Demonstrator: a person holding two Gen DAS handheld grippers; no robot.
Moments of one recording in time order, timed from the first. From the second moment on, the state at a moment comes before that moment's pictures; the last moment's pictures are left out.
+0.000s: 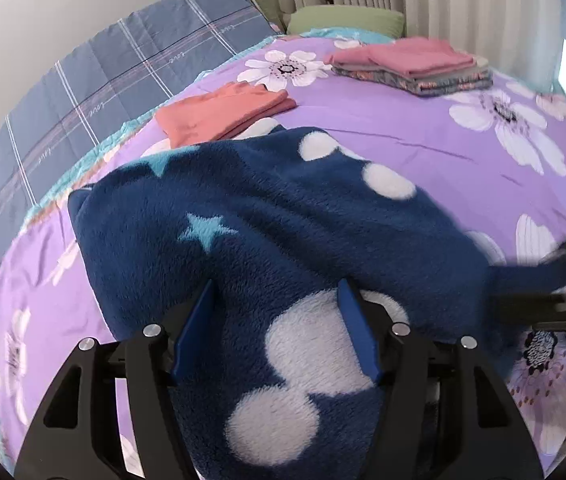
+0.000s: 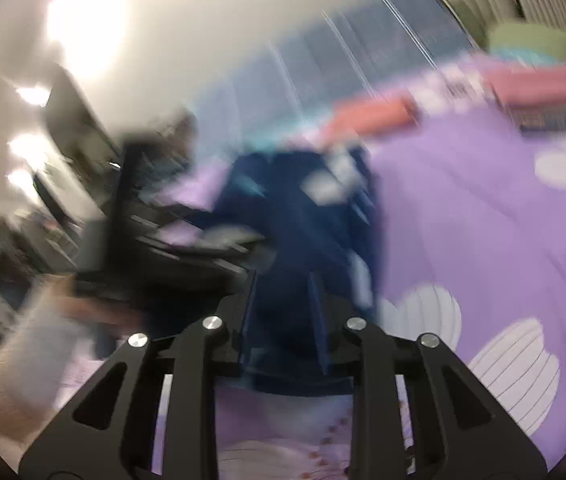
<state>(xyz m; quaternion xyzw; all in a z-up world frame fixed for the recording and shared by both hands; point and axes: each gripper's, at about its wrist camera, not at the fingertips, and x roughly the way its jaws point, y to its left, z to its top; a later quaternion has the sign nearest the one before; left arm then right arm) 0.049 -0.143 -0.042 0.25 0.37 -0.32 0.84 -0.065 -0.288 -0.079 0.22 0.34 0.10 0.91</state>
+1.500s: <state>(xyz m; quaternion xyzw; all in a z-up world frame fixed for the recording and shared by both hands) -0.075 -0.030 -0.070 0.20 0.33 -0.19 0.90 -0.047 -0.262 -0.106 0.14 0.39 0.04 0.91</state>
